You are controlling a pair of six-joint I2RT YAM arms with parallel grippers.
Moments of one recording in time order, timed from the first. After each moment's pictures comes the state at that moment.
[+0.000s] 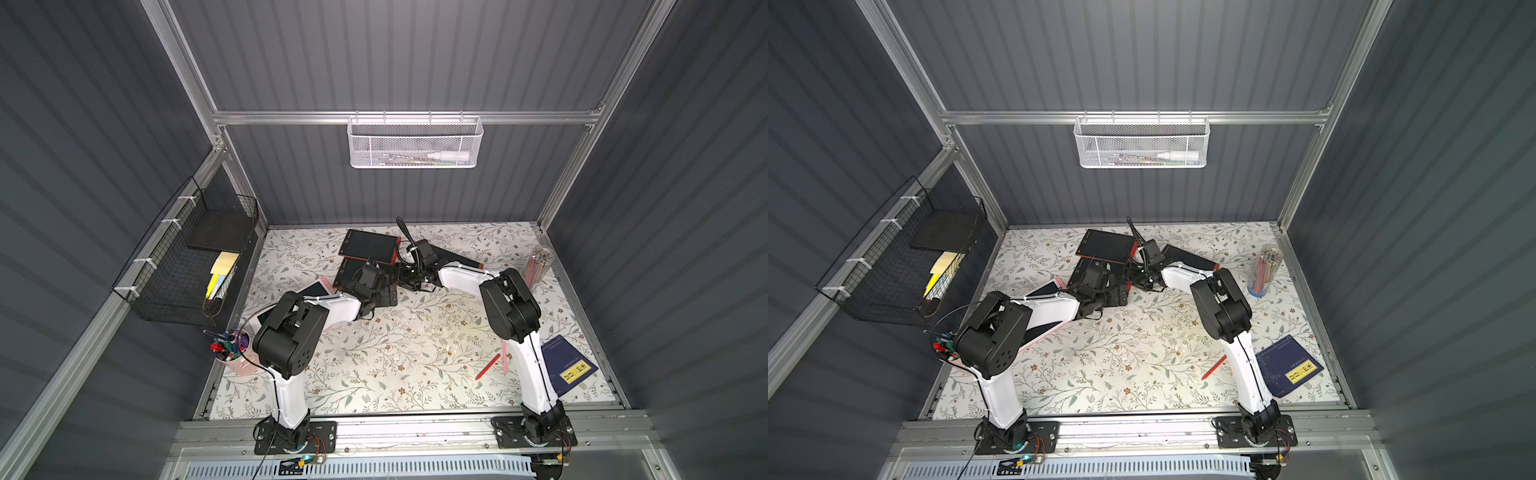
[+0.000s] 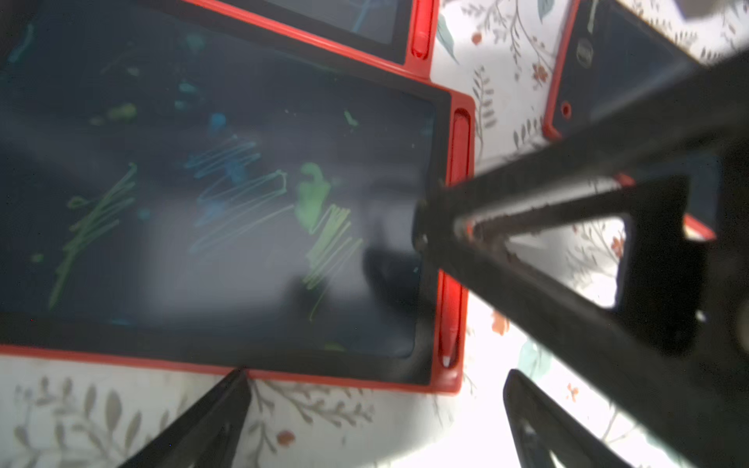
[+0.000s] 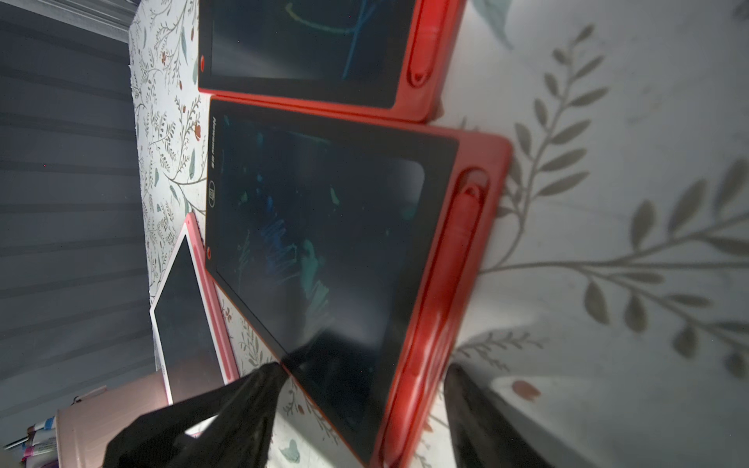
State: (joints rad) left arm -0.53 1.88 1.03 0.04 -0.07 -0.45; right arm 0.56 2.30 1.66 -0.20 -0.39 0.77
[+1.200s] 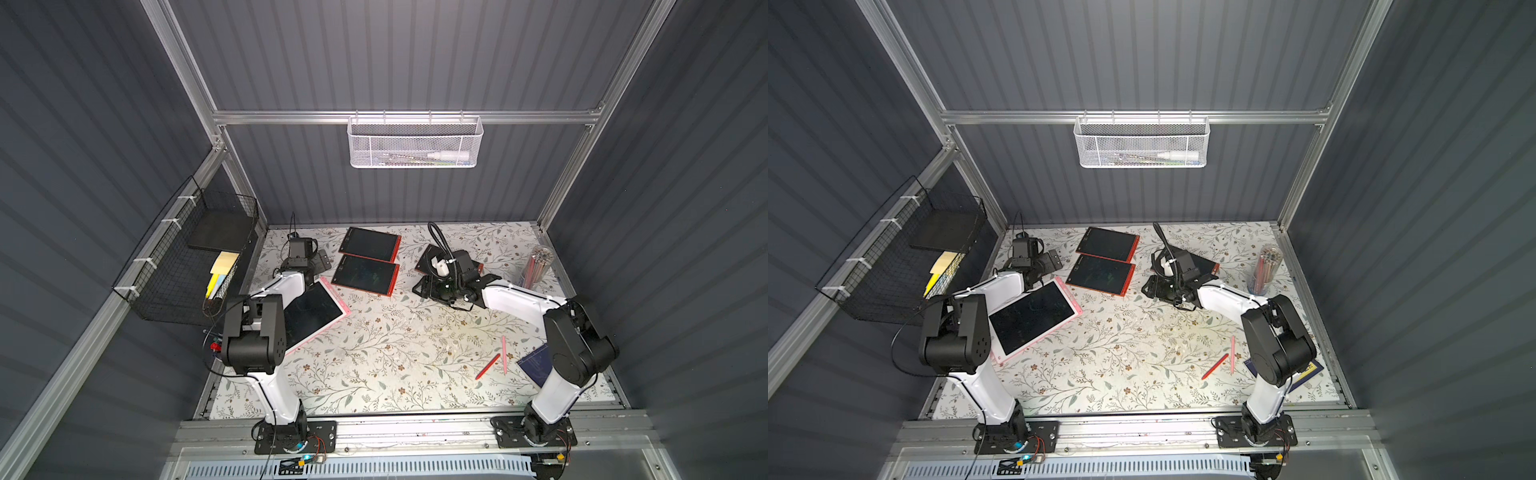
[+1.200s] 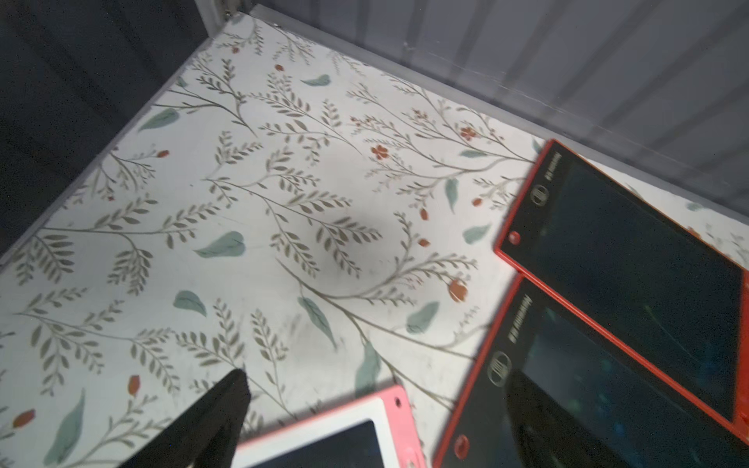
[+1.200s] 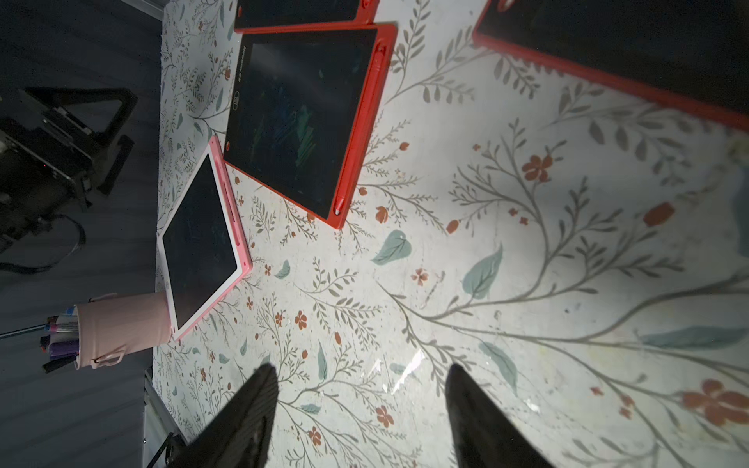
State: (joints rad) left arm -0.03 1.86 1.19 -0.05 -0.17 -0.34; right arm 0.50 1.73 1.07 -0.17 -0.37 0.65
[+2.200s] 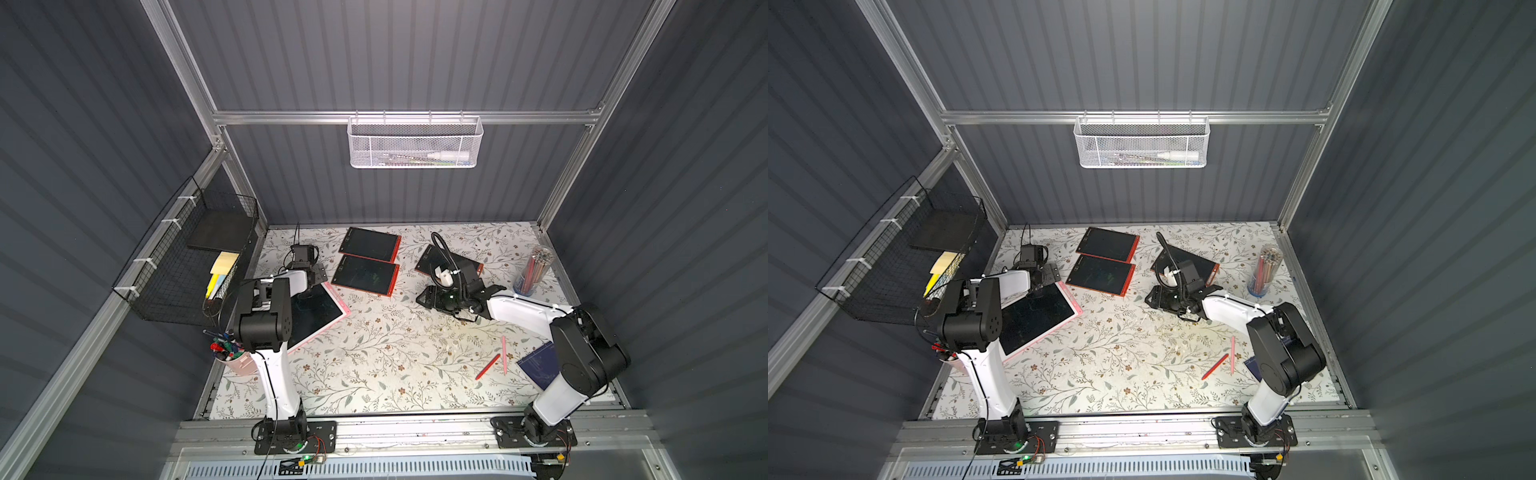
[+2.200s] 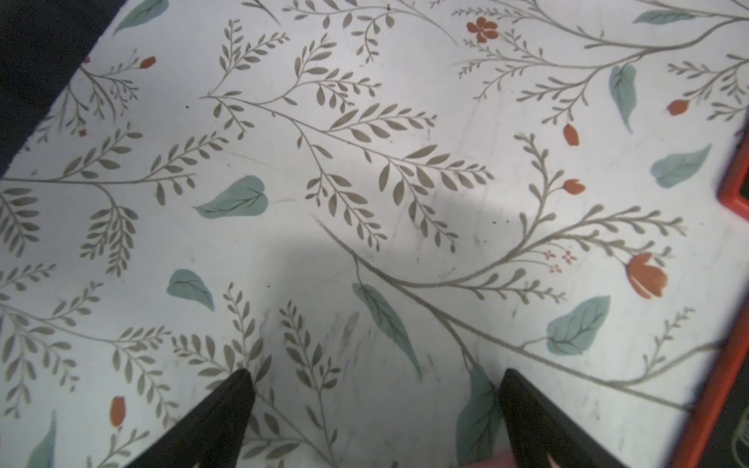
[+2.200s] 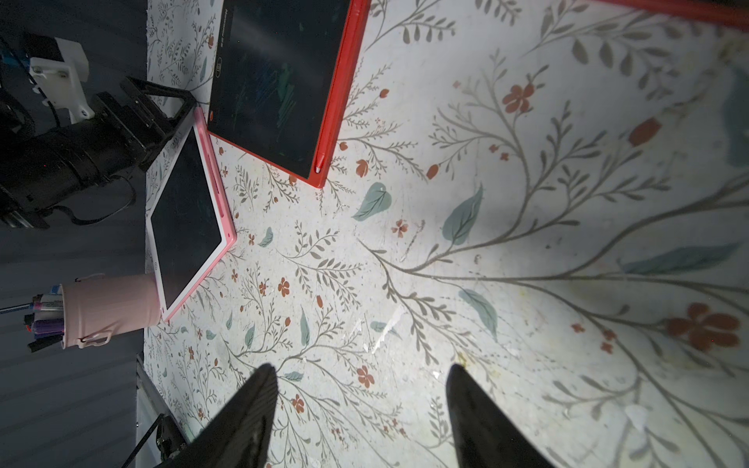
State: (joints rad) left arm -0.02 2.03 1.23 -0.09 -0.25 -0.26; right arm 0.50 1.66 0.96 -0.13 -0.37 0.65
